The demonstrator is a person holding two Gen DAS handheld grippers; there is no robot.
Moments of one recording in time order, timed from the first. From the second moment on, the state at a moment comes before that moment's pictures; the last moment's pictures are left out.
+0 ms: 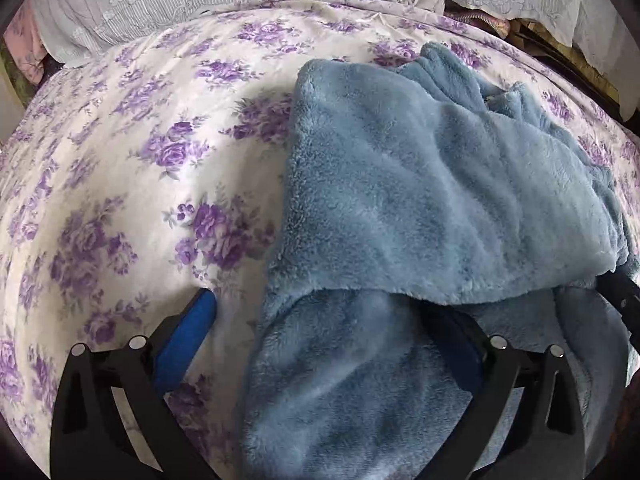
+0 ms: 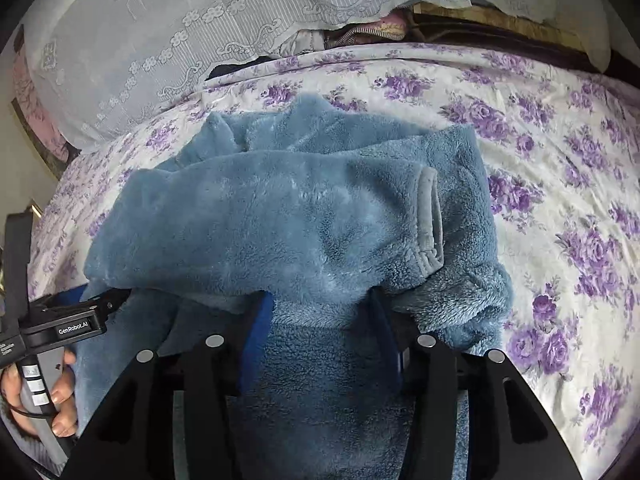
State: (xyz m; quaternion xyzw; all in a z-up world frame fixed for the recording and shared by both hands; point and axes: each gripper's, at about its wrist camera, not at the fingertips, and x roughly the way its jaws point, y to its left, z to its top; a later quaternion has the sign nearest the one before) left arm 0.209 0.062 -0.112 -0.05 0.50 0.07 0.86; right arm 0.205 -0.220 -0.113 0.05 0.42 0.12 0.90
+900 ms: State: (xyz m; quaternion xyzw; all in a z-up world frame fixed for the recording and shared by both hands) left arm 0.002 0.049 -0.104 -0.09 0.52 -0.03 0.85; right arm 0.021 -0.311 -0.118 0.15 0.41 0.15 0.89
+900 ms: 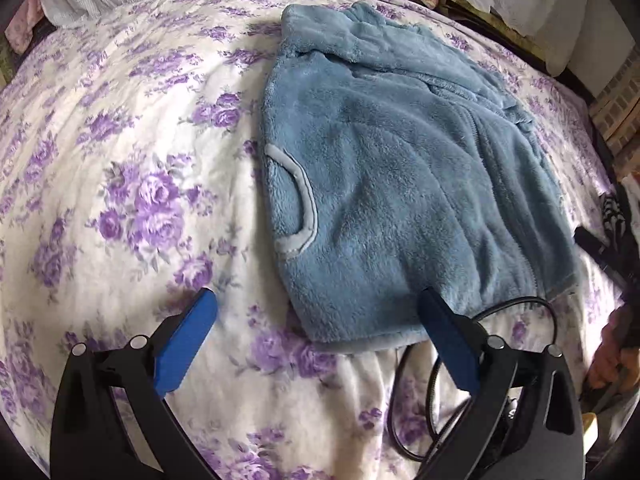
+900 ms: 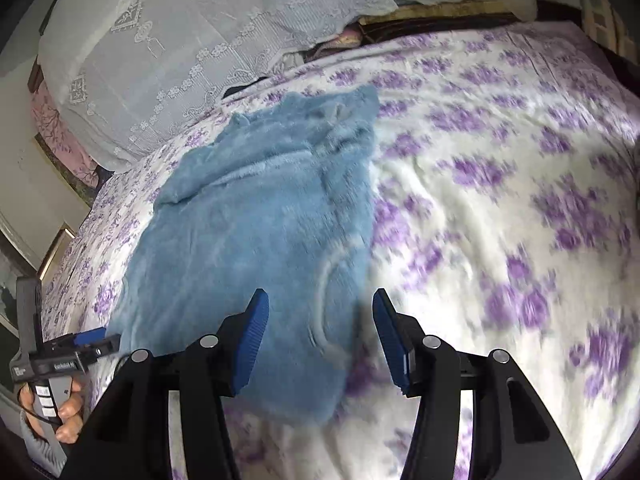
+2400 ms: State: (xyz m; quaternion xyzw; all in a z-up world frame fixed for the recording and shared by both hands) left arm 0.024 0.075 -0.126 -0.25 0.50 -0.21 0.80; right arm 0.025 -0.311 -0.142 0.22 0.45 0.23 0.84
